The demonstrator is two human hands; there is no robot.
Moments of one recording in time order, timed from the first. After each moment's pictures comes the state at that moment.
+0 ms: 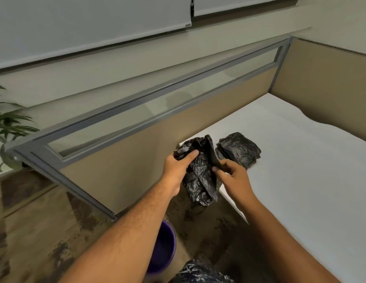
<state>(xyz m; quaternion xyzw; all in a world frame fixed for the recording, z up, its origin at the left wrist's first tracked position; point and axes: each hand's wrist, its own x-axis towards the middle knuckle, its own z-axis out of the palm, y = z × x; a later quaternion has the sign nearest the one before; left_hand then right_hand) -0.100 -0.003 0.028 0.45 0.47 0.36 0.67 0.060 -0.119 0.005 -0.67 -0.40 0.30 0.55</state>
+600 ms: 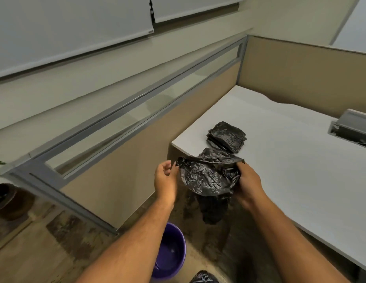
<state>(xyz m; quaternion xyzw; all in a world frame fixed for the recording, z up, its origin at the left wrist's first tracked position) -0.209 -0.014 0.001 0.54 0.51 0.33 0.59 -0.032 -0.158 0.010 -0.54 0.01 0.38 0.75</state>
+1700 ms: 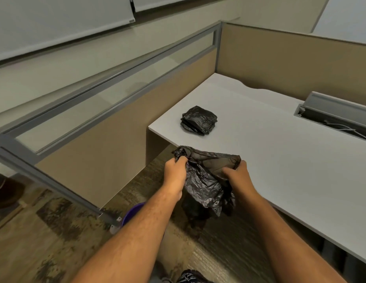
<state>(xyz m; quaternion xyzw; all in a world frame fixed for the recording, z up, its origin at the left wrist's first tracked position) -0.142 -0.186 0.032 0.49 0.52 0.22 0.66 -0.002 -0.323 0.000 -0.76 -0.09 0.33 0.55</state>
